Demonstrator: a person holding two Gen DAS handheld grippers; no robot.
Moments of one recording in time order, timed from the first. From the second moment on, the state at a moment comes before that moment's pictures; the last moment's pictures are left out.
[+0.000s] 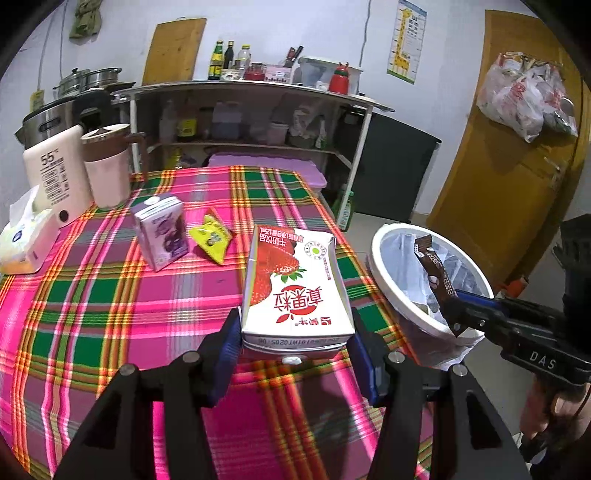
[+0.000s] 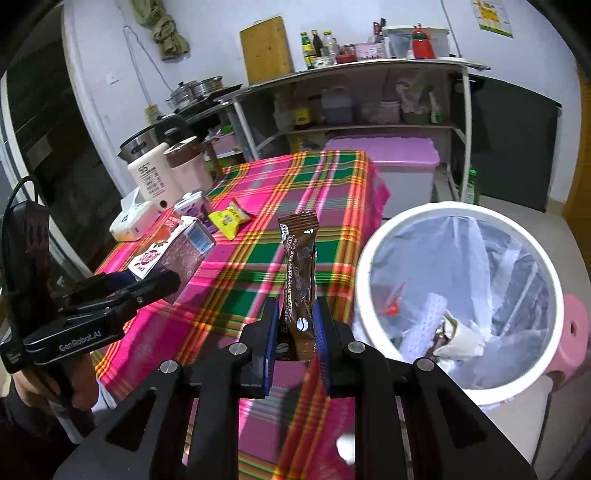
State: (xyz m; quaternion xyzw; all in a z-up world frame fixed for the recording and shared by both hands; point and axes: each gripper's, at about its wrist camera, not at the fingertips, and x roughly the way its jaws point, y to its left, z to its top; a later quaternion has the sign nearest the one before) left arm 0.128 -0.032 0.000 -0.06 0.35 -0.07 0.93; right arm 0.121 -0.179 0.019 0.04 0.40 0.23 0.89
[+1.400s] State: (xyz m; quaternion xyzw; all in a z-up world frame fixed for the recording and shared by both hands) left arm 0.207 -0.167 -0.019 -0.02 0.39 -0.23 0.89; right arm 0.143 -0.302 -0.017 0.10 0.44 0.09 0.89
